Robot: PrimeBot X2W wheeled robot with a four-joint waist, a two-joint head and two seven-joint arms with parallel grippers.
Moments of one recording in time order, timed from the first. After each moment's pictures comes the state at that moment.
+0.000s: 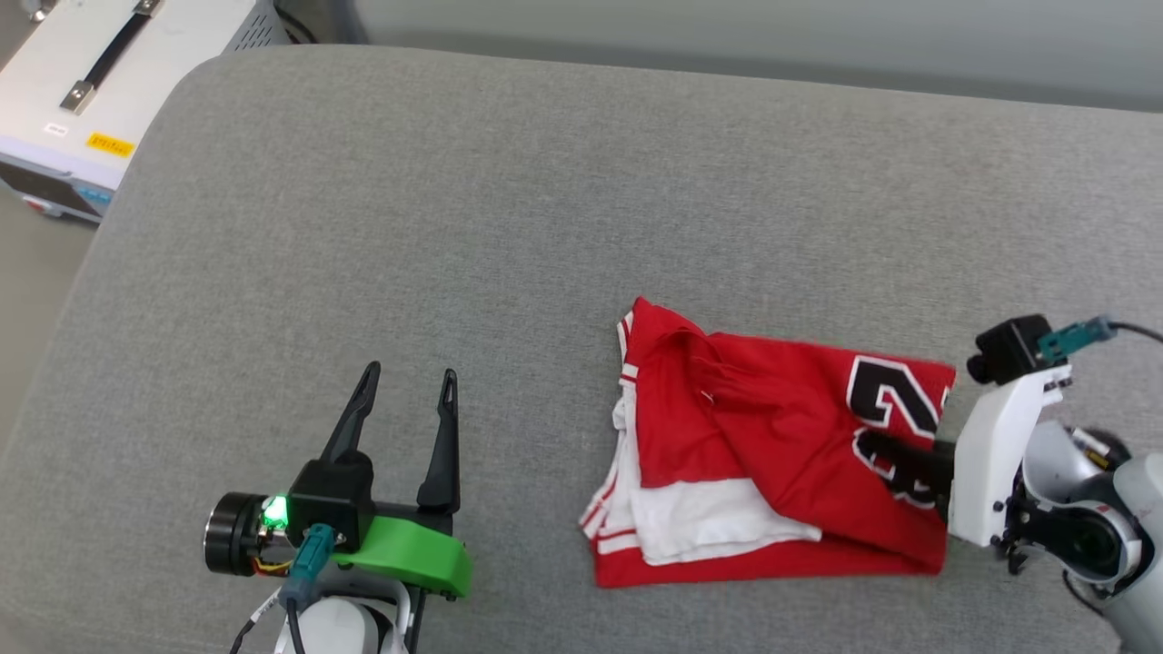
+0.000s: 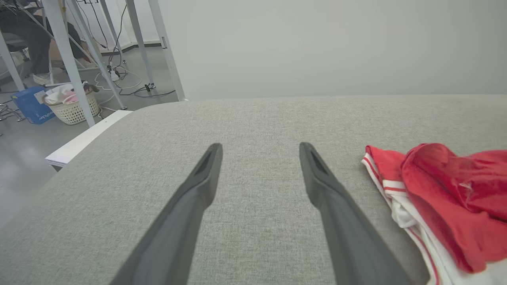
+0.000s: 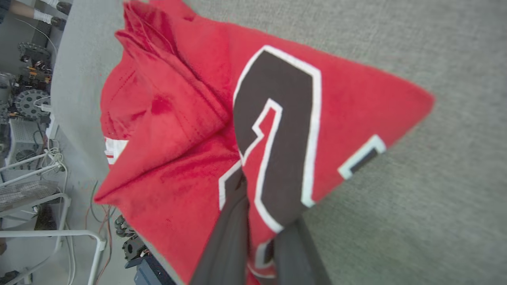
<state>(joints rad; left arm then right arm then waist) -0.07 0.06 -0.12 0.09 -0.04 -0.02 -0.26 -0.35 -0.55 0.48 0.17 1.04 0.13 0.59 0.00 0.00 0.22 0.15</state>
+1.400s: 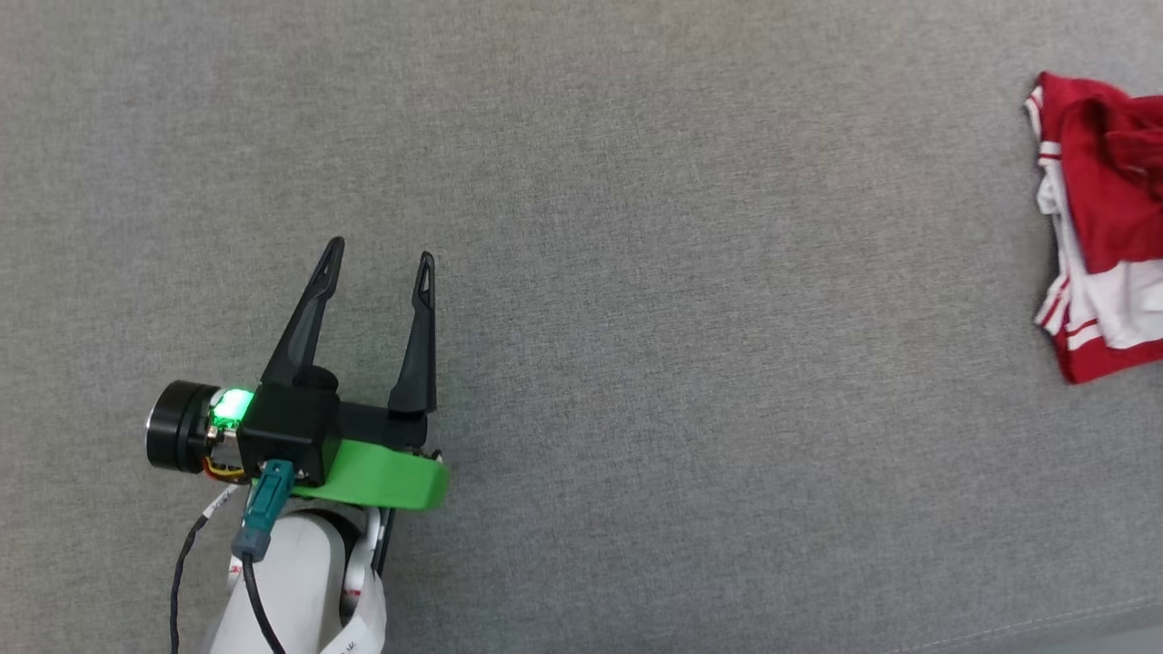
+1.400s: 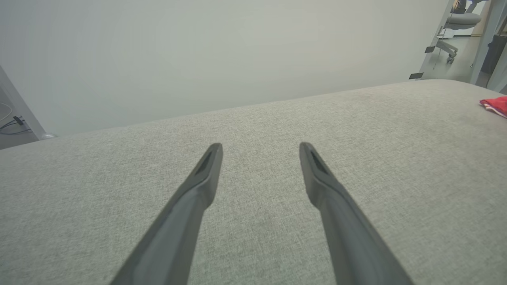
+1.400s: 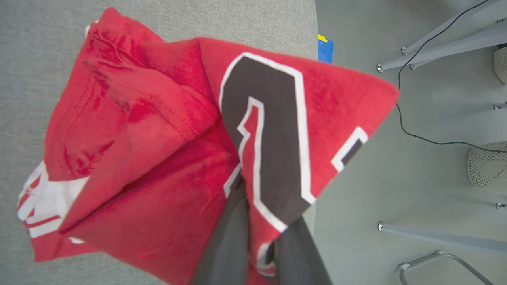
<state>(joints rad) -0.20 0.11 -0.12 -0.04 -0.01 -0.04 -0.26 -0.75 -1.04 0.52 0.41 0.80 0.13 0.46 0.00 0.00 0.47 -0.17</state>
